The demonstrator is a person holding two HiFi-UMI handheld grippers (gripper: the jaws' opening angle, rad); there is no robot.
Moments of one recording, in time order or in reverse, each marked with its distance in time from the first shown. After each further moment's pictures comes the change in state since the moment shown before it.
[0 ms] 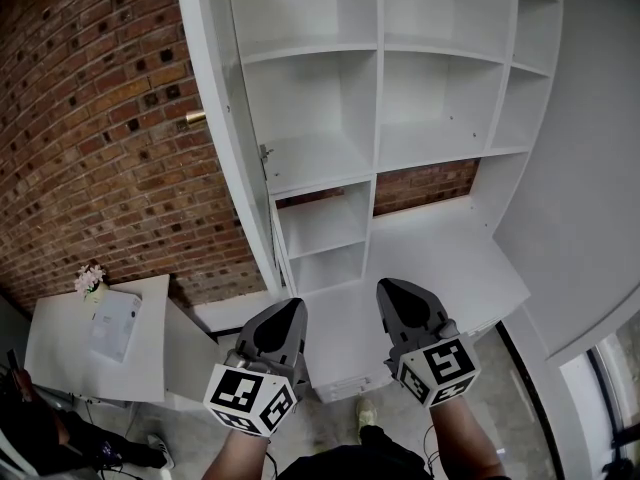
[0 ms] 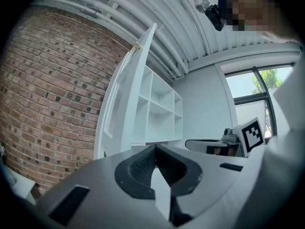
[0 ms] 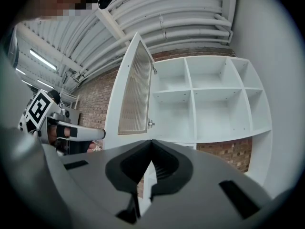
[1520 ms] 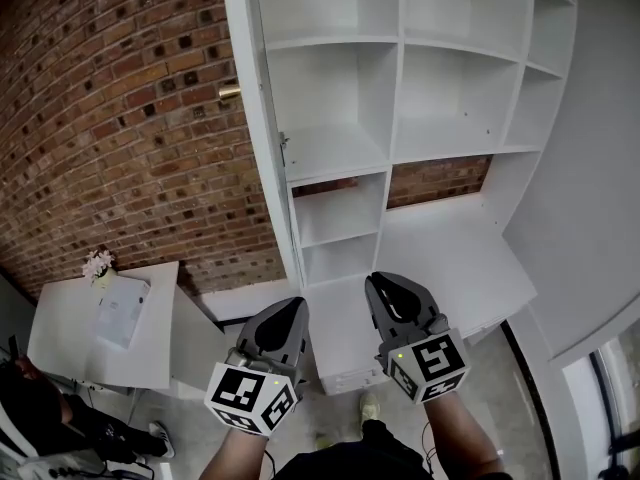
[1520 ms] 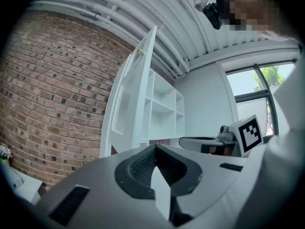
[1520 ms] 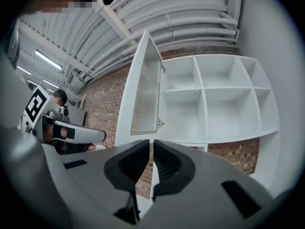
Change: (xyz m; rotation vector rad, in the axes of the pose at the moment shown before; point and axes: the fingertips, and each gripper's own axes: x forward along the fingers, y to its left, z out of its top) left arm -0.031 0.010 -0.003 0.012 0.018 0.033; right arm 0.015 0.043 0.000 -0.021 0.005 0.062
